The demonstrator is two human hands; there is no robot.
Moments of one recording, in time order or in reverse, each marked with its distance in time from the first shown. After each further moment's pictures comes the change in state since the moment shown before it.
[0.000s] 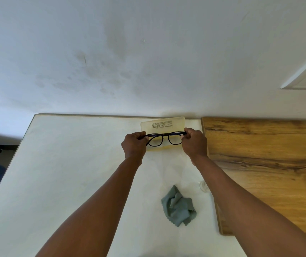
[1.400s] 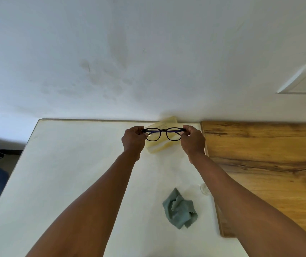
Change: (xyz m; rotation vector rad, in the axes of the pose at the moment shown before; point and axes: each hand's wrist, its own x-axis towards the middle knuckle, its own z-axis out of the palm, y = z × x) left_hand 0.013 0.026 -0.006 -0.019 -0.067 0.013; right_hand 0.010 -0.015 0.001 0.158 0.090 0.051
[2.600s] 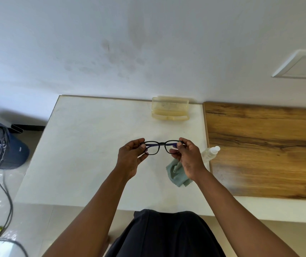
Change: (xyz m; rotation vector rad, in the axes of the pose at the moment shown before) left_hand -0.115 -0.066 -0.078 -0.508 -0.239 -0.236; right_hand -0.133 0.025 -0.023 0.754 -0.351 0.388
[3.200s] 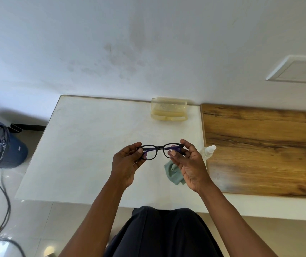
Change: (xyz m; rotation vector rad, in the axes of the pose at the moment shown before) left_hand -0.035 -0.002 -0.011 -0.164 -0.007 0.043; right_hand -0.044 -0.001 -0.013 0.161 -0.156 -0.046
